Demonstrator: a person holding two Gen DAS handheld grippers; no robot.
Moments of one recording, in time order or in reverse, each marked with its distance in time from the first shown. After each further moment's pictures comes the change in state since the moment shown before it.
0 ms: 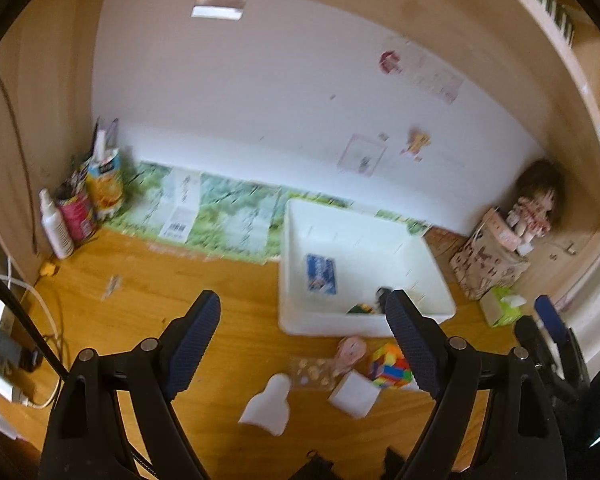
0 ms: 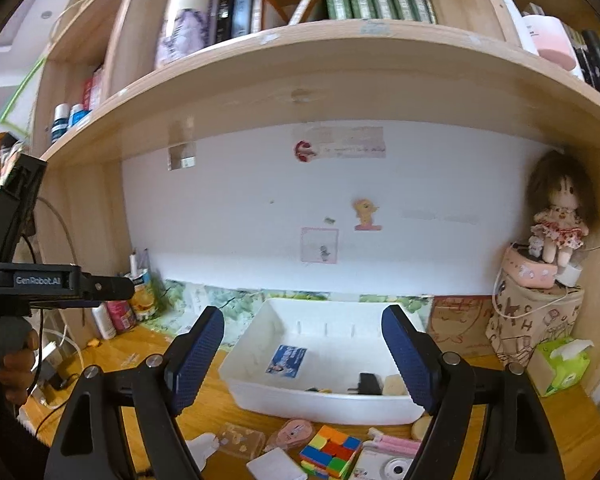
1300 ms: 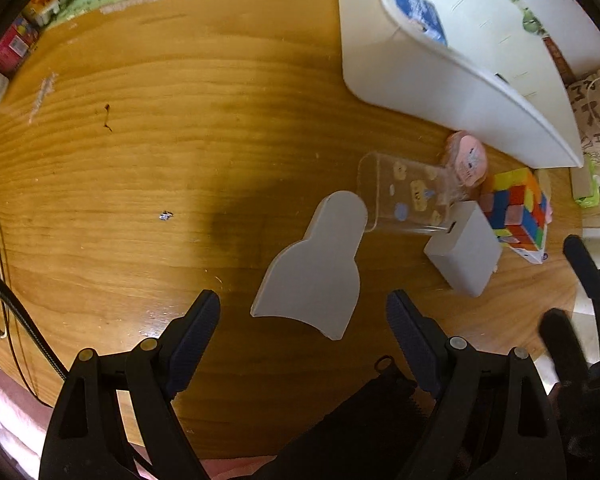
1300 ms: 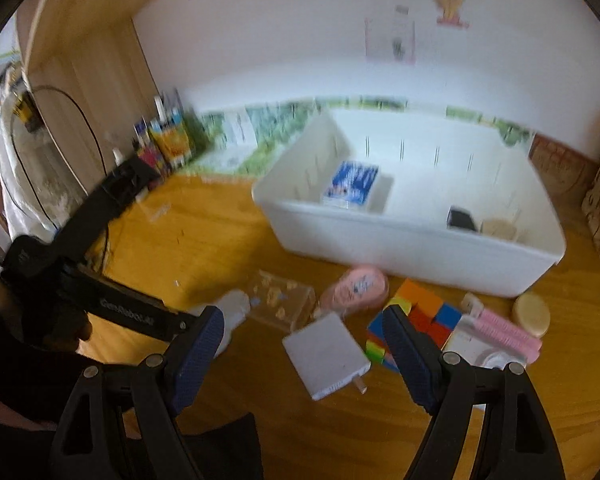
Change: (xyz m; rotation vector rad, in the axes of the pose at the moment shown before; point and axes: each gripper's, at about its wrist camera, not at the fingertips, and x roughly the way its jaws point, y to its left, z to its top) left arm 0.172 0.029 -0.097 -0.045 0.839 0.128; right arm 0.104 0.016 -0.099 0.008 0.627 0.227
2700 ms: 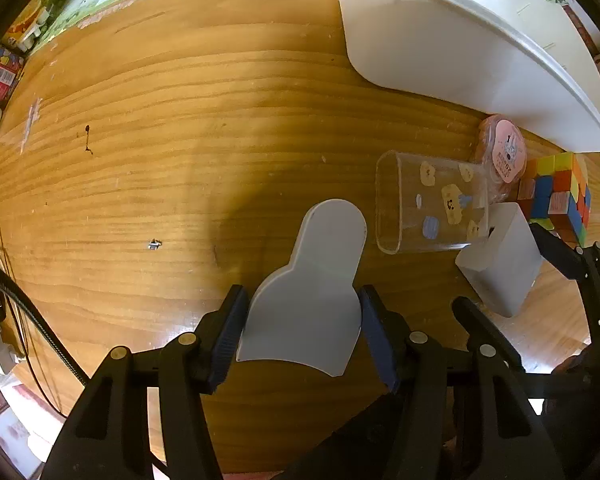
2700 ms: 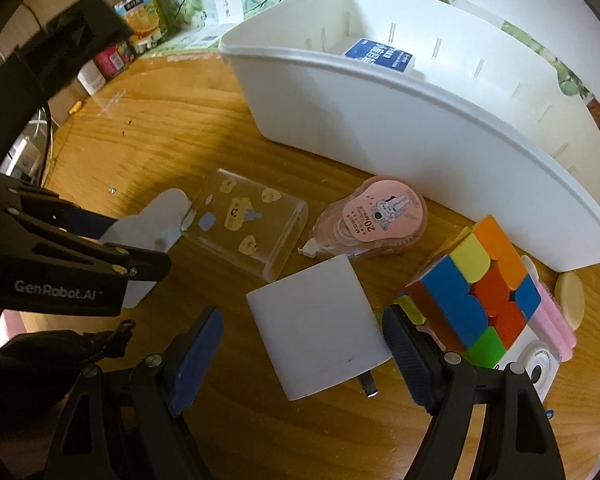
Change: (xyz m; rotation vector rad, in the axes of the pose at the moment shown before) left arm 0.030 -0.034 0.043 0.057 0.046 0.122; right arm 0.099 0.008 -0.007 -0.100 0.360 -0.097
